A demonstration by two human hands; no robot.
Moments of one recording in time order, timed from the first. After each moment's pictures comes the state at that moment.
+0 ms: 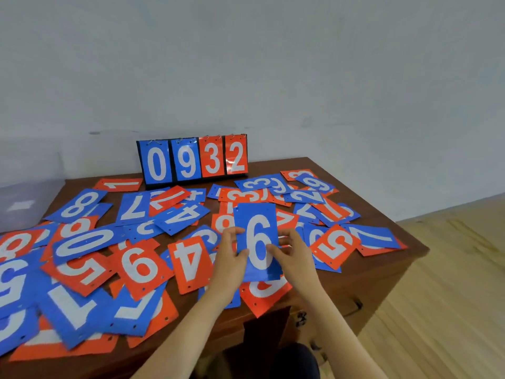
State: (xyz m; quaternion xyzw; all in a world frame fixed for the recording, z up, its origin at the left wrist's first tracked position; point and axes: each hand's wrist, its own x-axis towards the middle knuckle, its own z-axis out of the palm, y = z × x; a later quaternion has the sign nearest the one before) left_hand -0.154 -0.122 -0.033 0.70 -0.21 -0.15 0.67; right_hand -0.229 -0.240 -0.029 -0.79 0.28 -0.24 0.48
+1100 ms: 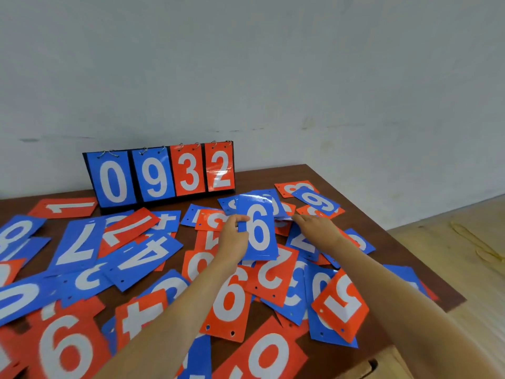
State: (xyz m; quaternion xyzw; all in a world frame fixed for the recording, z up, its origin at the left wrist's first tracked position) left_hand -0.025 -0.267 -0.017 0.74 -0.14 -0.21 0.62; right_hand -0.103 -0.479 -0.036 -0.98 0.13 0.02 -0.16
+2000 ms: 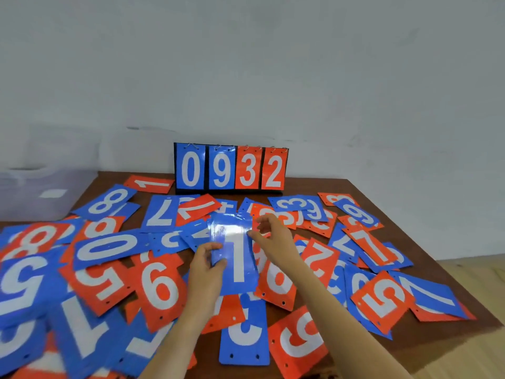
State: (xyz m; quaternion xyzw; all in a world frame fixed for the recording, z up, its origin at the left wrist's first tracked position) left_hand -0.063 -0.080 -0.048 0.67 -0.03 -0.09 0.74; right_hand -0.072 -0.236 -0.009 -0.88 0.15 -0.16 0.43
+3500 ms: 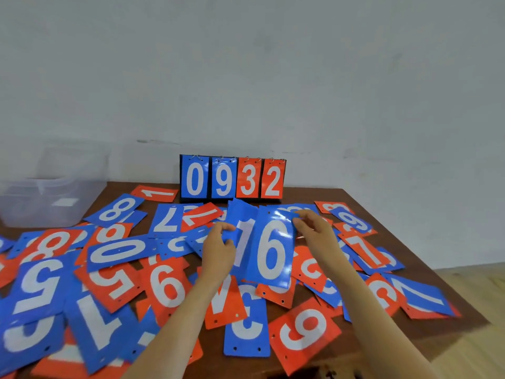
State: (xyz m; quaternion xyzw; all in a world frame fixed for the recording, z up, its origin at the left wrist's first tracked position) left_hand -0.044 -0.094 -0.013 0.77 -0.14 -0.01 0.62; right_hand -0.135 -0.261 0.045 -0.78 0.16 -0.23 0.56
